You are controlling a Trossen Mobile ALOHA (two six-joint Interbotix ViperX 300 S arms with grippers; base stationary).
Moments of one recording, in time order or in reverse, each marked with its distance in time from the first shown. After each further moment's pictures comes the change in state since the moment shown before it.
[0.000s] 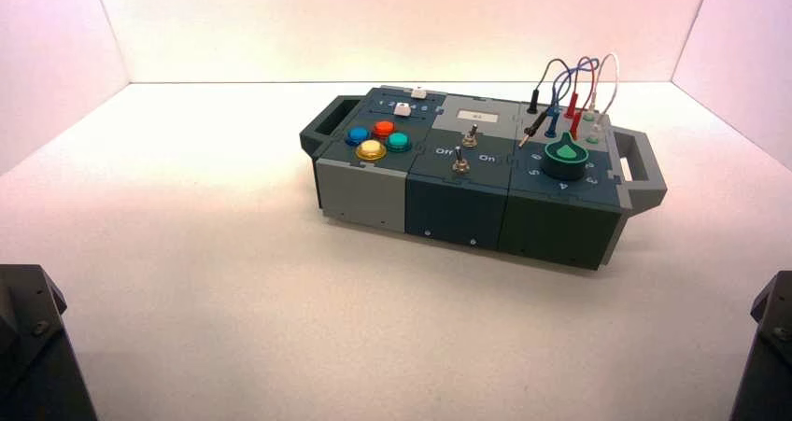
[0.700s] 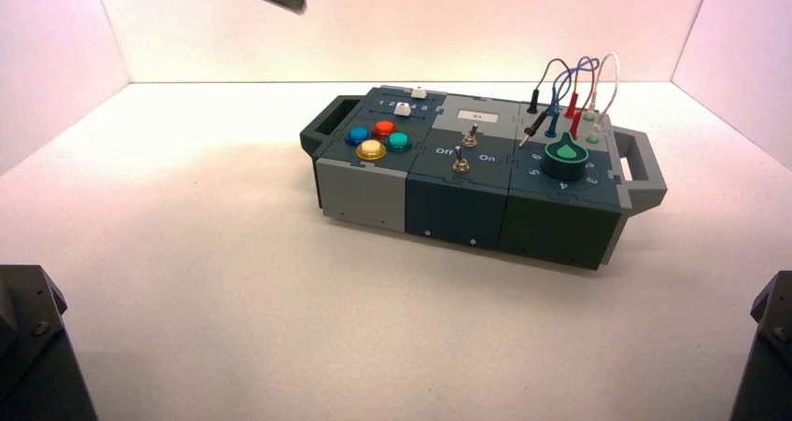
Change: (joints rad) left arm -0.086 0.845 -0.399 0.005 -0.069 0.127; right arm 0.002 0.115 -0.035 0.058 -0.034 0.000
